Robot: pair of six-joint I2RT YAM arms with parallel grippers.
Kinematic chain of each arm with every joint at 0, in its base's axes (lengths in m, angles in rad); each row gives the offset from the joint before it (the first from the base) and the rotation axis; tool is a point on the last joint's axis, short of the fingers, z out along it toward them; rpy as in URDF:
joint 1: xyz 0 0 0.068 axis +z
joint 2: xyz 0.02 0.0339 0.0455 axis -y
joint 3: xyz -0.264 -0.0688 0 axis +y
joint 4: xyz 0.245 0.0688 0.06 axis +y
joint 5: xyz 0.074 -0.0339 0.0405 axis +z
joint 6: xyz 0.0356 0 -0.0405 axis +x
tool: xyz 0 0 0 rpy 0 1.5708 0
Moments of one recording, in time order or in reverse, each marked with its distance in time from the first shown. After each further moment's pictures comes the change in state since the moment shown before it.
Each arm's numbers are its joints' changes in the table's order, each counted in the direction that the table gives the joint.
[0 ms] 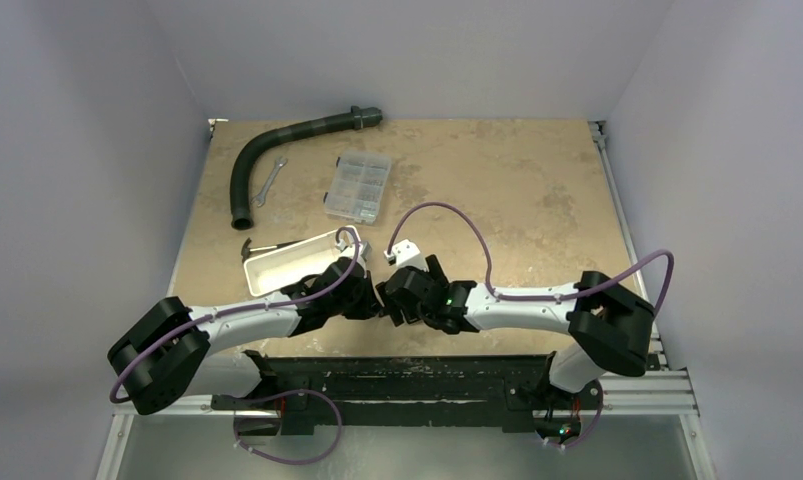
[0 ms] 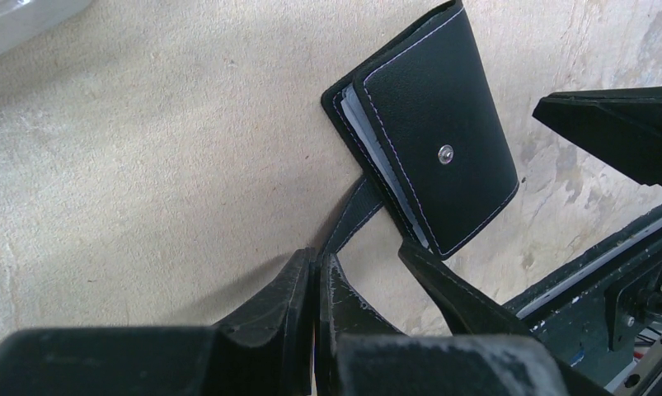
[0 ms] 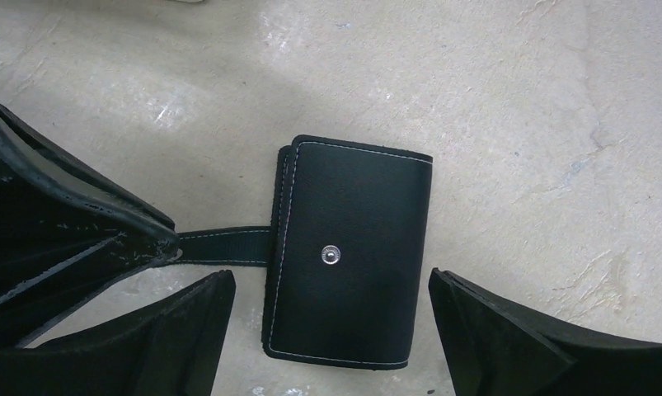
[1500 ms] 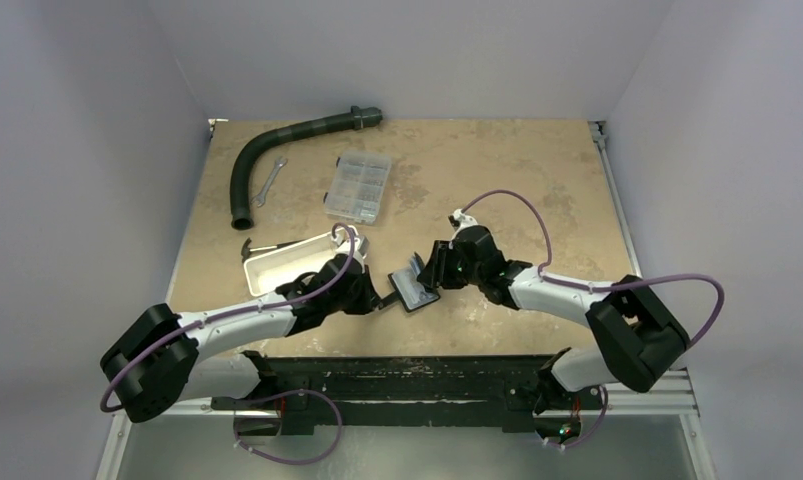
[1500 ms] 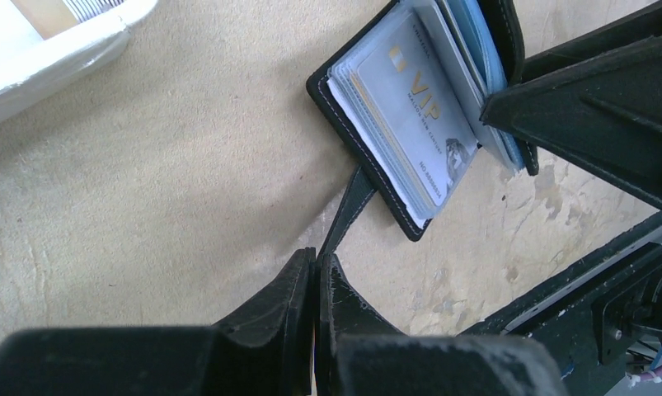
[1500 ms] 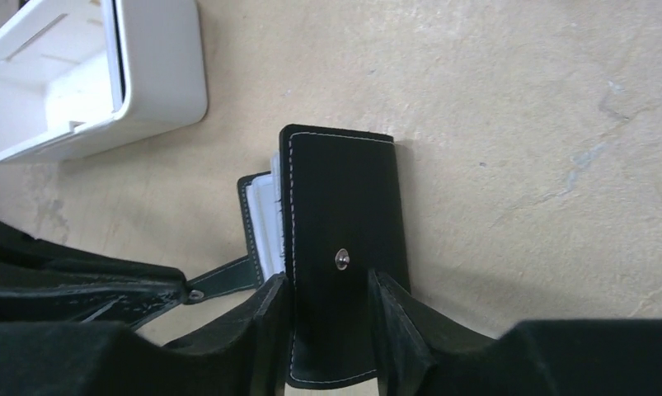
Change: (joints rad) left arm 0.000 0.050 -0.018 0.030 0.042 0.017; right arm -0.489 0.132 0.244 -0.349 0.625 0.209
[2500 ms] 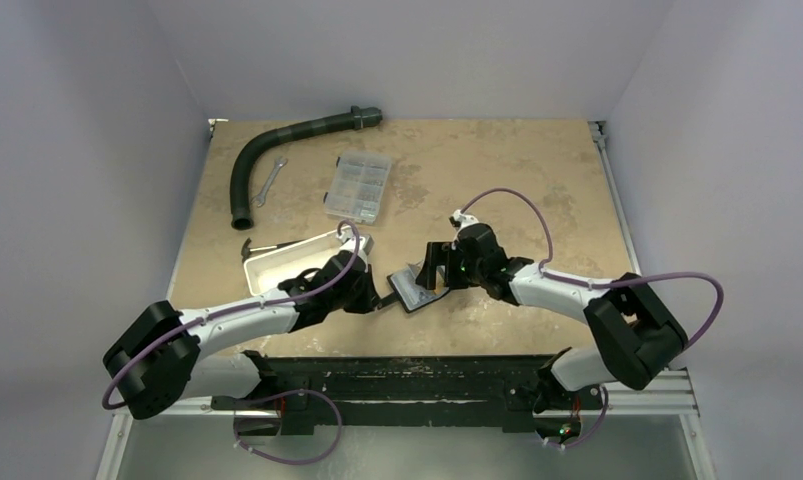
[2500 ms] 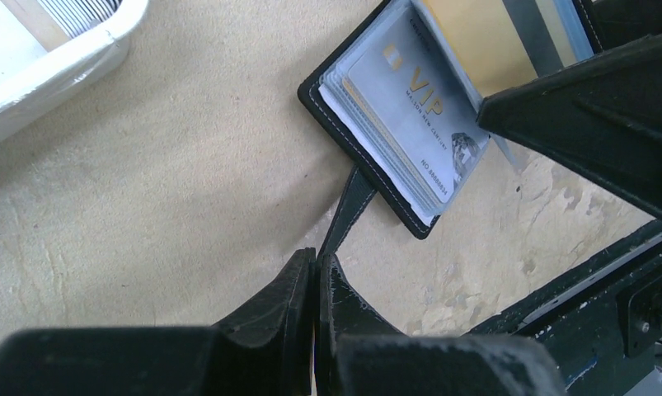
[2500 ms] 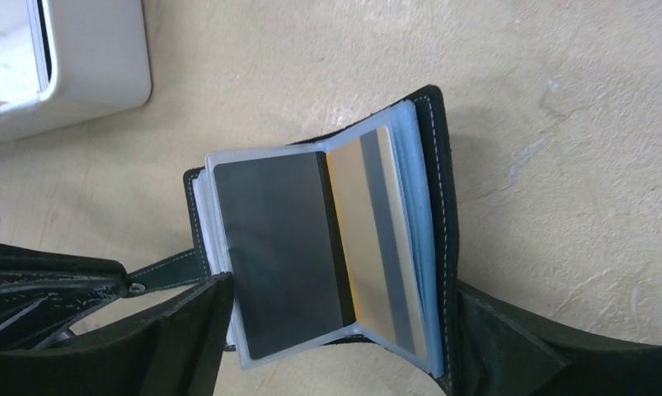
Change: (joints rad) left arm 0.000 -0.017 -0.048 0.063 0.003 0.057; right arm -0.036 -0.008 -0.026 0.098 -0.008 -0.083
